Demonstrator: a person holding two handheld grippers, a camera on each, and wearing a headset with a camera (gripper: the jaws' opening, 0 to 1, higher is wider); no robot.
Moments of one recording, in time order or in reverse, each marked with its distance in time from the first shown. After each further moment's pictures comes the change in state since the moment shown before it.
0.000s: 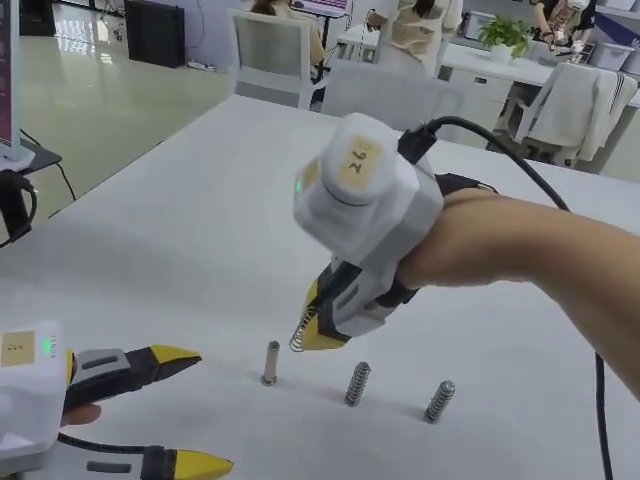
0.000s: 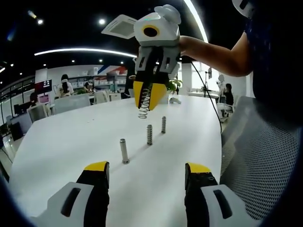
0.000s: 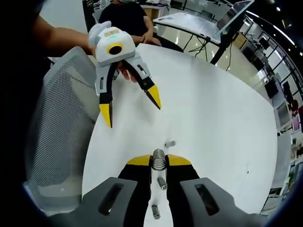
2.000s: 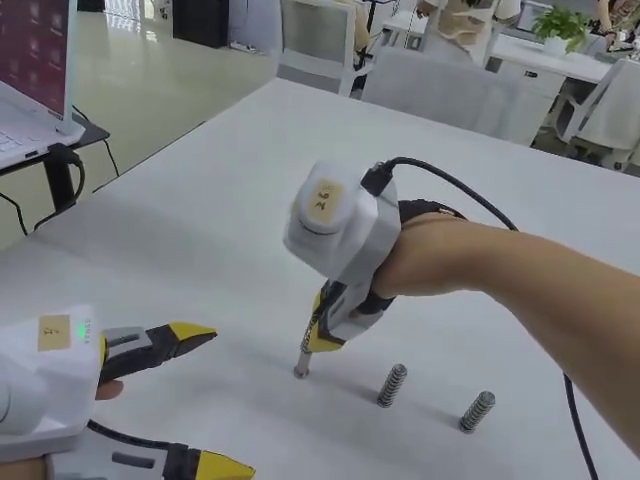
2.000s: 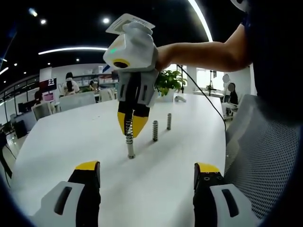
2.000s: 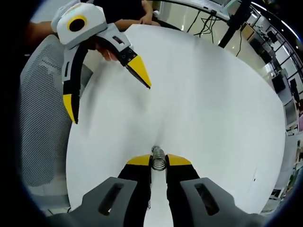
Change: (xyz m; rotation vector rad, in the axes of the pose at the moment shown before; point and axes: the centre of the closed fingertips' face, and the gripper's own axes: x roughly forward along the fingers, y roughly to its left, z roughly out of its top) left arm -0.006 0.010 -0.008 -0.009 0.014 0.048; right arm 0.075 -0.029 -0.012 -0.004 0.121 0.062
